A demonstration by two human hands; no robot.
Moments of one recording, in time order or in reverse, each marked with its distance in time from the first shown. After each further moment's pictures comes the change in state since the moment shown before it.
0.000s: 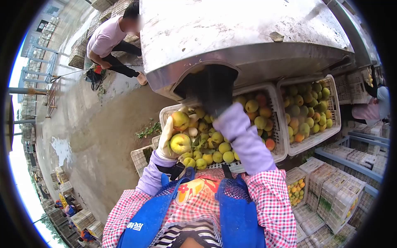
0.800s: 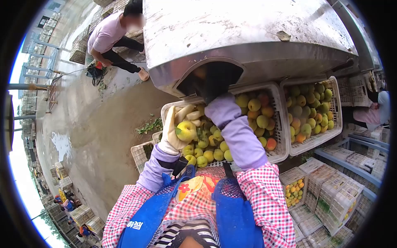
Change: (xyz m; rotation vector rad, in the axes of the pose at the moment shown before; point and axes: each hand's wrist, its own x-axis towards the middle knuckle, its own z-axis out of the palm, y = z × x) left_hand 0.026 -0.013 -0.022 -0.104 0.134 -0.077; right_hand -0.010 0.033 0.042 -0.398 0.017 0.115
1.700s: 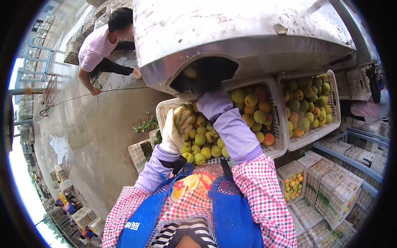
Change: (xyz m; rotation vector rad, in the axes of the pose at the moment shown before) left_hand 0.010 -0.028 -0.030 0.226 0.330 0.054; right_hand 0.002 -0.023 -0.021 0.066 0.033 -0.091
